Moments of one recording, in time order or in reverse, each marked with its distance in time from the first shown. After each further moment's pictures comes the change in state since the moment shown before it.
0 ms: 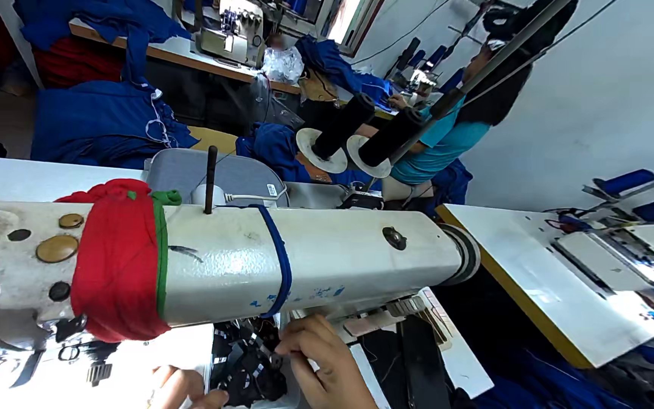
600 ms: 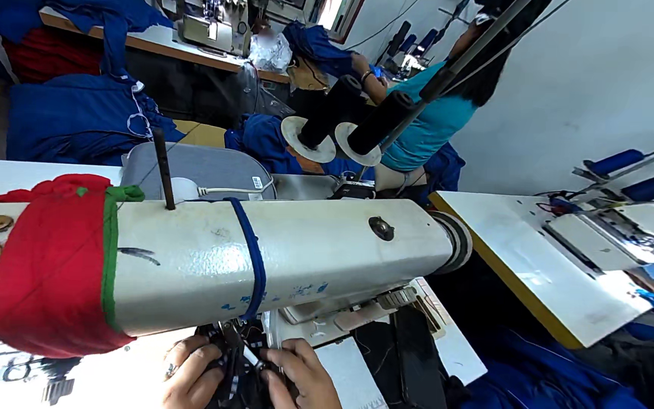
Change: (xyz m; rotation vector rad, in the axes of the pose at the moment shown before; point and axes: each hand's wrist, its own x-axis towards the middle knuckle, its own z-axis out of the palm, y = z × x) left_hand 0.026 -0.022 0.029 0.120 -0.056 0.132; right_hand -0.035 -0.029 0.022 0.037 0.037 0.413
